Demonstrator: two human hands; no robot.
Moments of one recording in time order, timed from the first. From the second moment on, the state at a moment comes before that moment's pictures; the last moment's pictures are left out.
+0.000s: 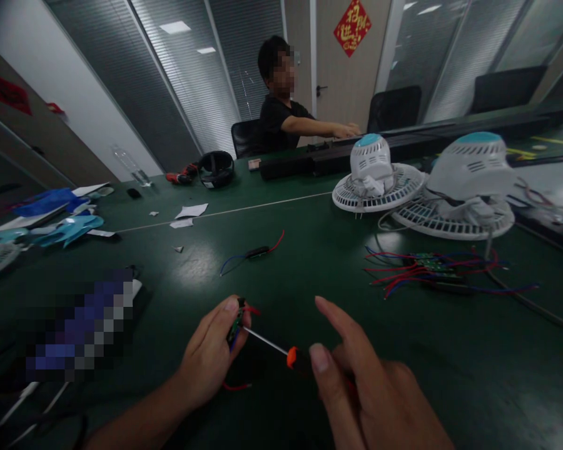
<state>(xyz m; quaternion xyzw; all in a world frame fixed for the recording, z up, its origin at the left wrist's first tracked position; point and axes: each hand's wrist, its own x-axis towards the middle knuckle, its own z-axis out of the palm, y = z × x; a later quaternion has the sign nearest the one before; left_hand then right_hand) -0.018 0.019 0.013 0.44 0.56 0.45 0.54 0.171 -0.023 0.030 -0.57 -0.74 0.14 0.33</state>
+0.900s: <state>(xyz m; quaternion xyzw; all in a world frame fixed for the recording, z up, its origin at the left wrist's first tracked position) -0.018 0.019 0.011 0.40 0.55 0.46 0.56 0.174 -0.030 0.032 -0.56 -0.72 0.16 0.37</state>
